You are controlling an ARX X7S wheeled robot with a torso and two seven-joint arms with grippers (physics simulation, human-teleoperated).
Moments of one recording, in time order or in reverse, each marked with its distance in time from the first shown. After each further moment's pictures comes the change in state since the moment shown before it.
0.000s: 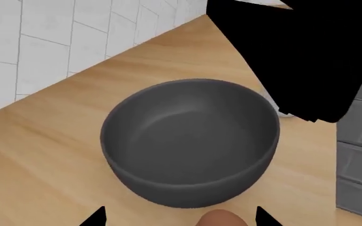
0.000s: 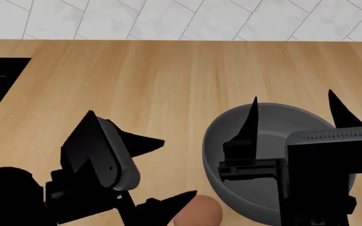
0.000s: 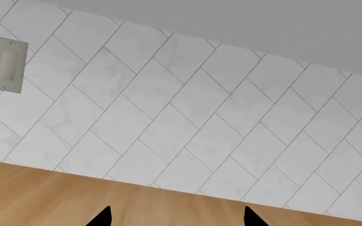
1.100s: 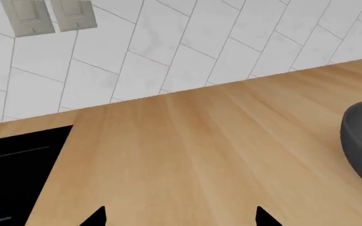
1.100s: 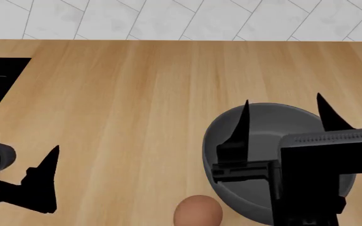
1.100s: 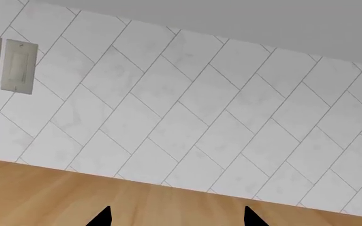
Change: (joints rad) left arm 0.357 -0.161 -0.525 0.416 -0.154 -0.228 -0.671; right arm -0.014 -0.013 -0.025 0.066 0.004 -0.088 -0.009
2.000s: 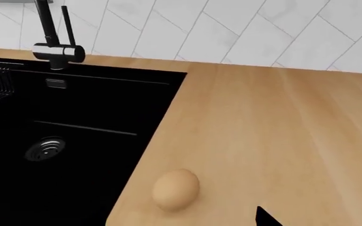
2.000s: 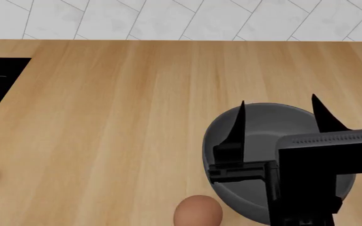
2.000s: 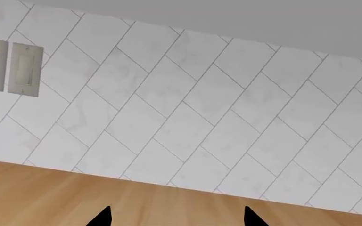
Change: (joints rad) left arm 0.320 0.055 -0.335 0.112 -0.053 -0.003 -0.265; right arm -0.004 -0.004 -0.010 0.025 0.012 -0.039 -0.001
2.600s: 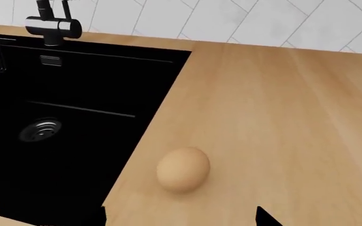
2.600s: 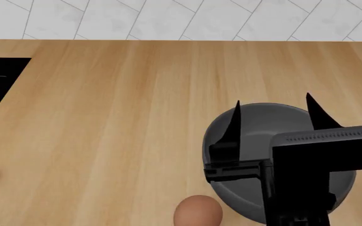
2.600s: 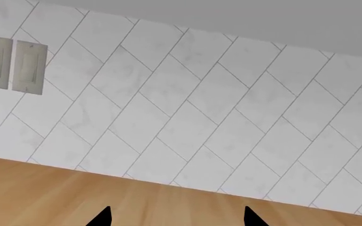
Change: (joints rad) left arm 0.048 -0.001 0.064 -0.145 0.111 0.143 0.098; right arm 0.016 -0.001 -0.022 0.018 -0.001 -0.002 0.002
